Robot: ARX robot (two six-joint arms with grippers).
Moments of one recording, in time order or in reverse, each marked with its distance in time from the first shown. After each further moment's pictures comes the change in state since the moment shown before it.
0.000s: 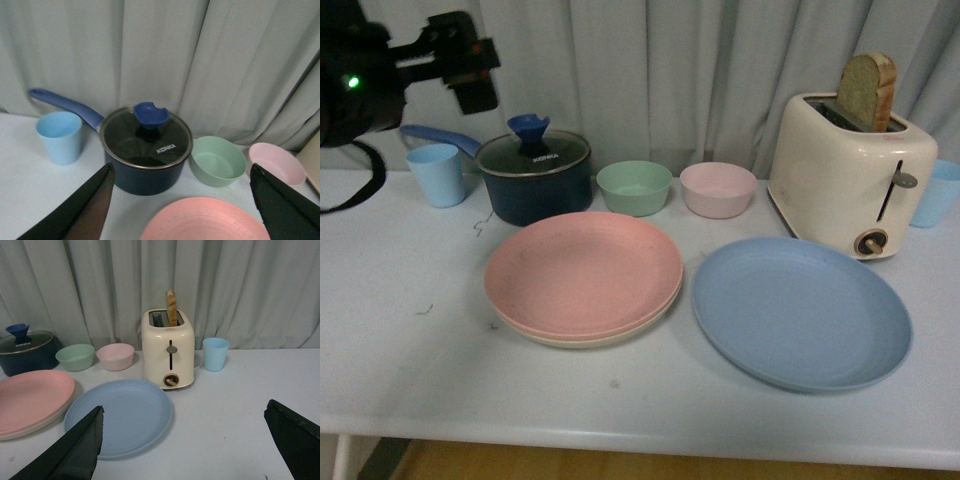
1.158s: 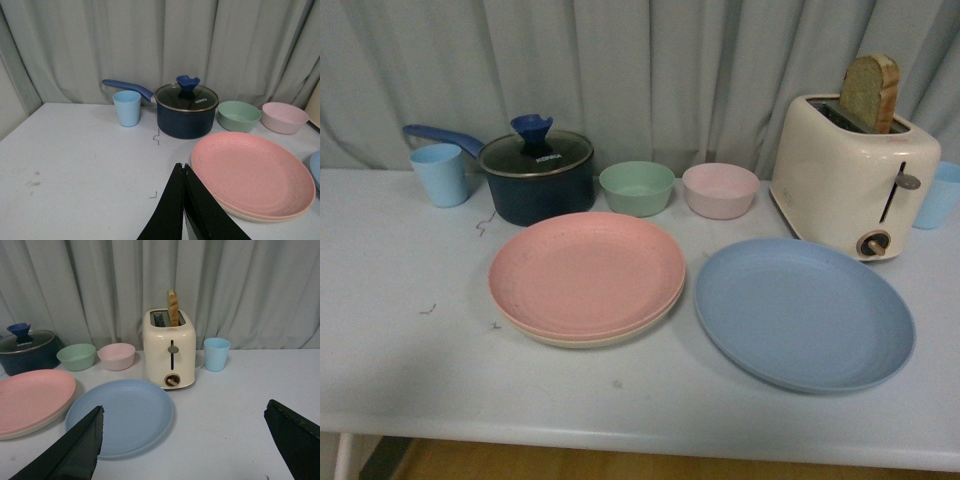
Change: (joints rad) left arm 0.153 -0.811 -0.779 0.034 0.123 0.148; right arm 0.000 0.000 0.000 0.000 0.000 0.000
